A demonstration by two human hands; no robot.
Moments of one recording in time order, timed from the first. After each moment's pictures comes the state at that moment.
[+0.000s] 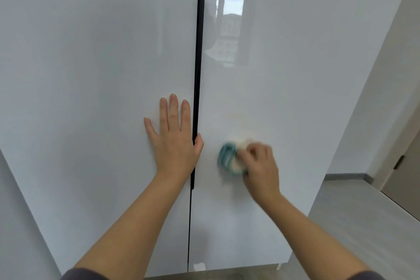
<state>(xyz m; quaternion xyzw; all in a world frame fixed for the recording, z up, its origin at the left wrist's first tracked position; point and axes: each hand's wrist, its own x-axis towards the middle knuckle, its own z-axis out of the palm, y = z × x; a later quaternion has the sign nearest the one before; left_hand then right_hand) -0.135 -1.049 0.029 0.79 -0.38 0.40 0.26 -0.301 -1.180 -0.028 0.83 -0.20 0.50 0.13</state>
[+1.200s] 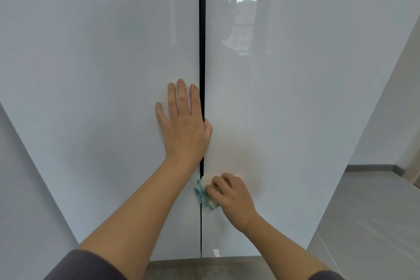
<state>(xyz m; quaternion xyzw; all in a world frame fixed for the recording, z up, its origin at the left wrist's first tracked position) -0.146 -1.050 0.033 0.81 -0.37 0.41 0.19 -0.257 -1.148 -0.143 0.91 -0.04 0.39 0.17</state>
